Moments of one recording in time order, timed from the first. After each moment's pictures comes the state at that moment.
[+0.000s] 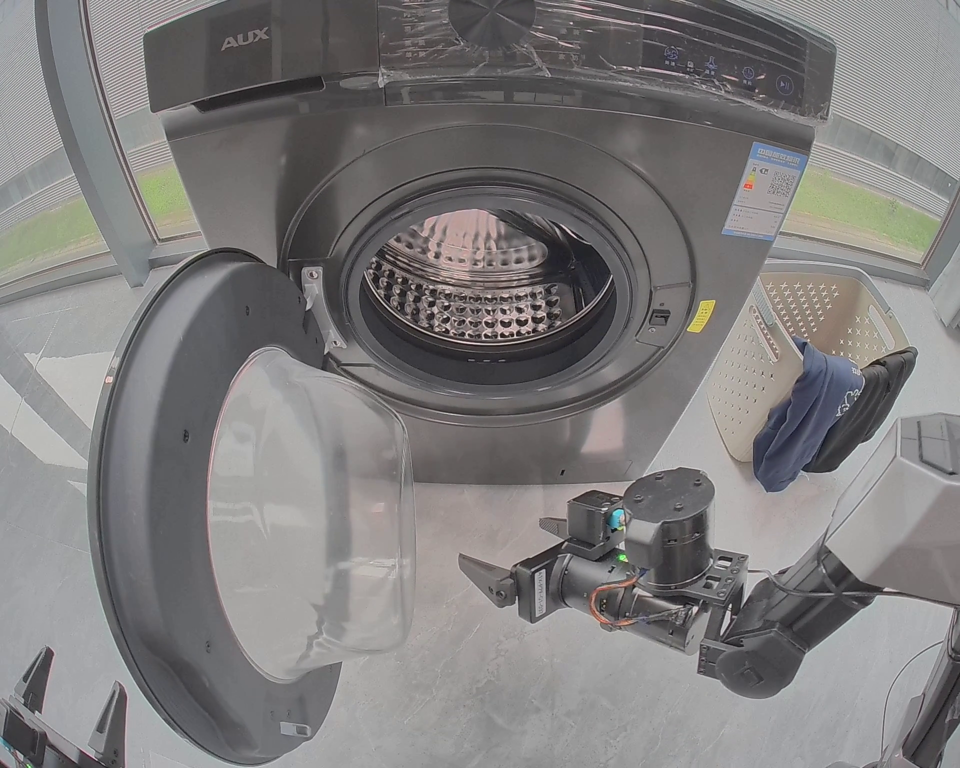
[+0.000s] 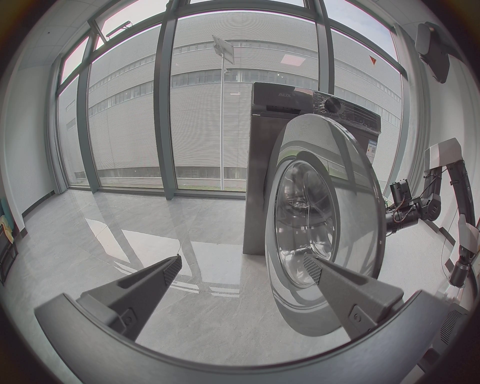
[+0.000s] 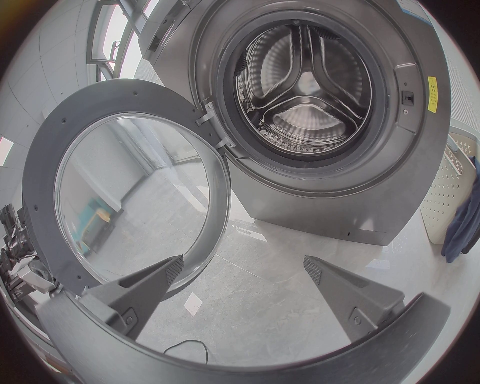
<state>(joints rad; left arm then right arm) 0.00 0.02 -0.02 0.01 0.02 -0.05 0.80 2.05 -0.71 -1.05 -0.07 0.21</state>
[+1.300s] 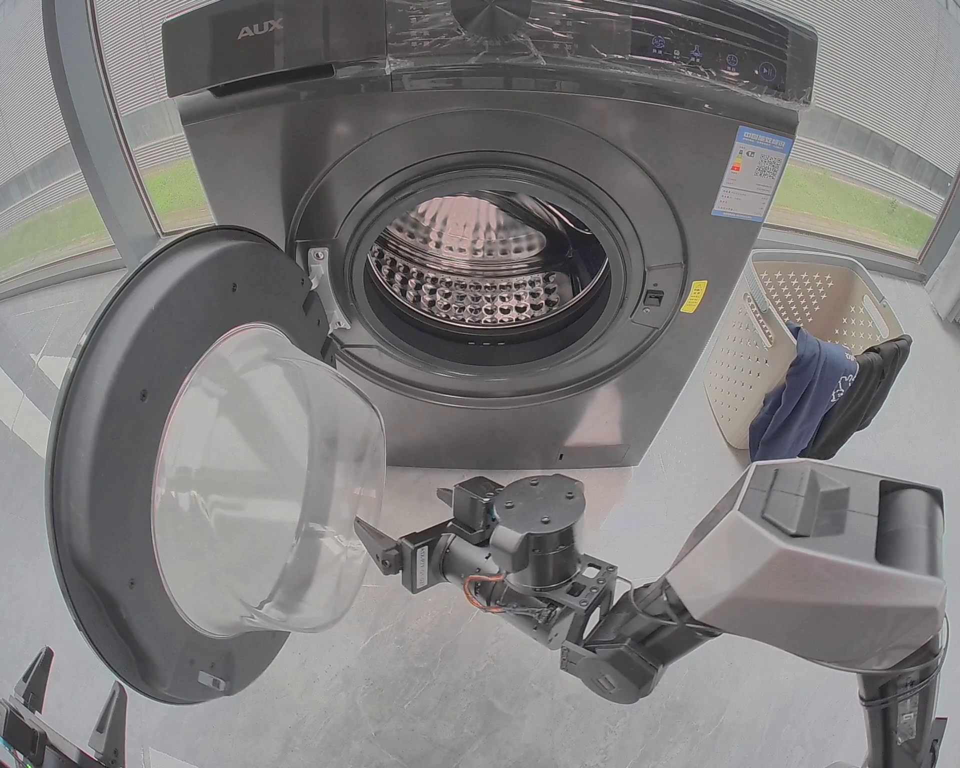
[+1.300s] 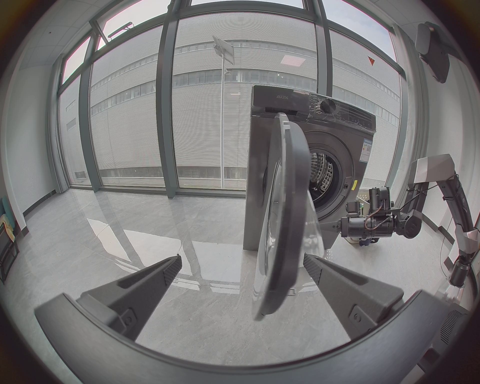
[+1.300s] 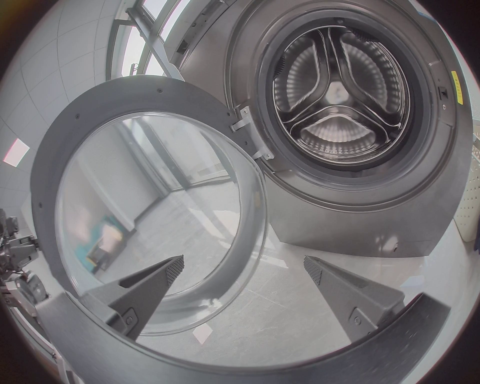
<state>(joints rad) 0.00 0.02 -0.02 0.01 0.02 -0.05 0.89 2.34 -1.10 -1.15 -0.11 0.23</state>
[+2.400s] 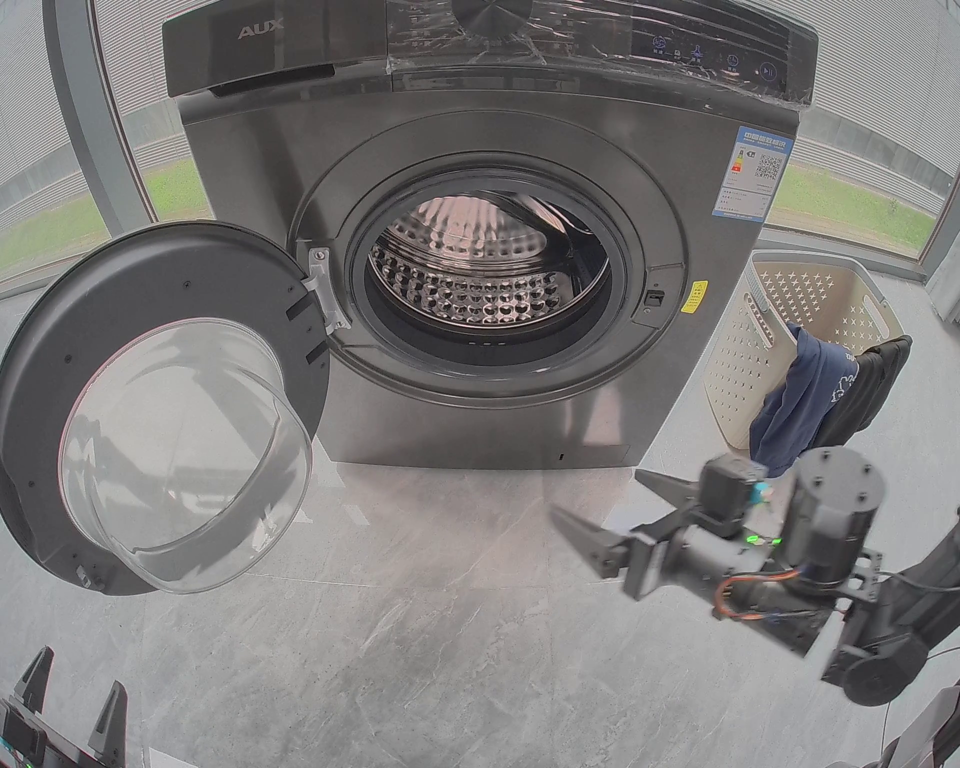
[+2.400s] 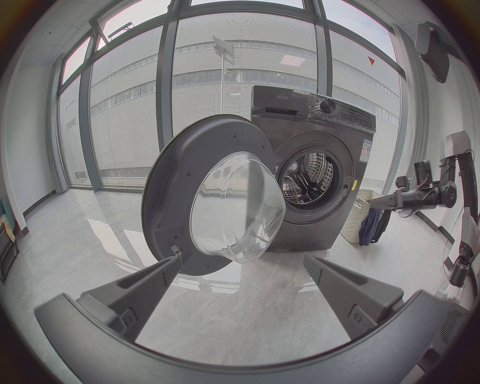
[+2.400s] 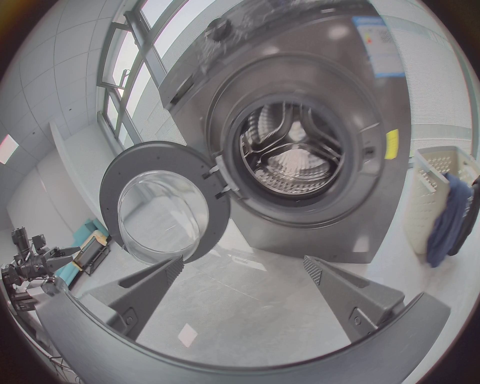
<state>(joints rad) 0.00 0.02 -0.02 0.01 0.01 -0.05 0.78 1.75 -0.45 -1.21 -0.17 0.19</state>
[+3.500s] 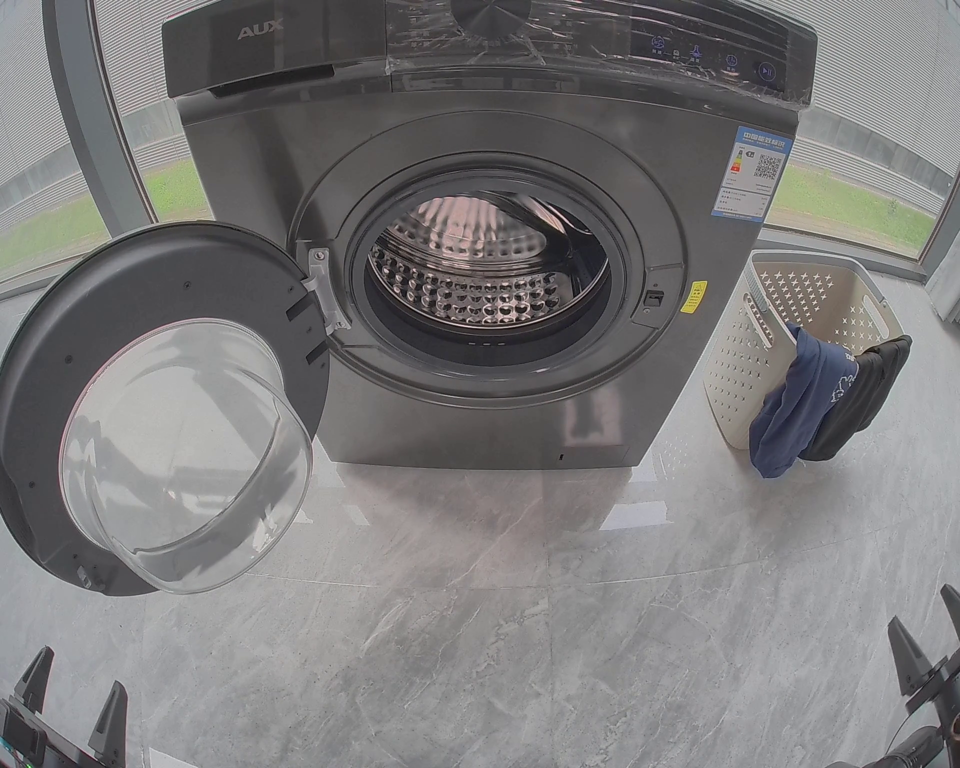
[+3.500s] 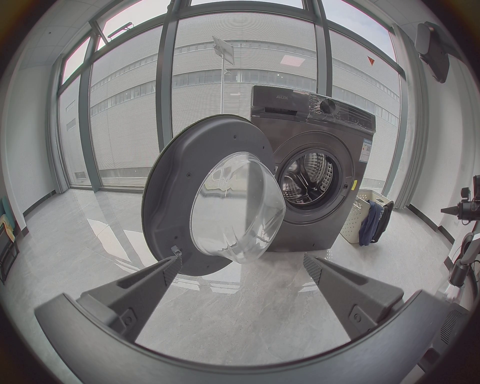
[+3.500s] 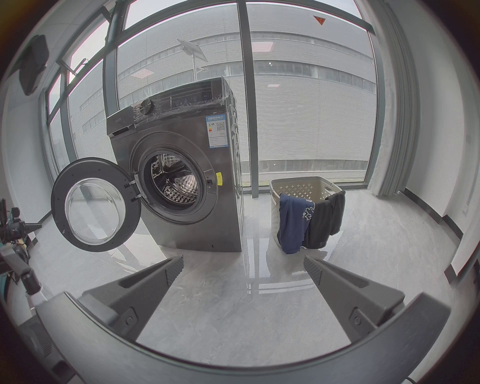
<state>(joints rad) 0.00 0.02 -0.02 0.01 0.01 -0.05 0.01 0.27 -0.02 -0.21 0.03 0.03</state>
